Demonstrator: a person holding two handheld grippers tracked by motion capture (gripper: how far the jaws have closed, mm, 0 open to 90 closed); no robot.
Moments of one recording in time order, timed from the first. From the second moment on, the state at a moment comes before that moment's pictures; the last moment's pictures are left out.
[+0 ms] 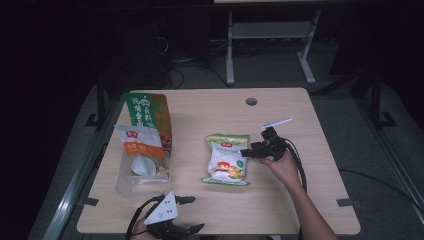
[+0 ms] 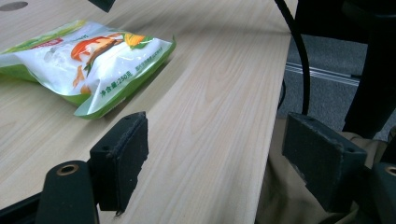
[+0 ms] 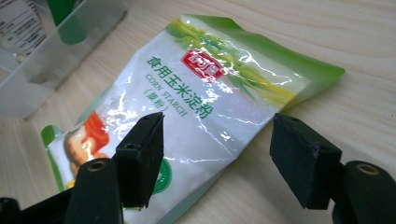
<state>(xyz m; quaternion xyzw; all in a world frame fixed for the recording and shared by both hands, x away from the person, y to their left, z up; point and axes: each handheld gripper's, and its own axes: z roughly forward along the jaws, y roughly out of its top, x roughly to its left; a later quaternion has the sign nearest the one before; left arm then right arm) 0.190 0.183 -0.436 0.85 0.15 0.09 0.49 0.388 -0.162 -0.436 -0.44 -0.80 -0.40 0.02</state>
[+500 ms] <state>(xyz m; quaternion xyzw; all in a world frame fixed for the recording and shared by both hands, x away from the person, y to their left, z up) 0.190 0.183 -0.436 0.85 0.15 0.09 0.49 0.401 -0.160 -0.458 -0.46 -0.79 -0.41 0.04</state>
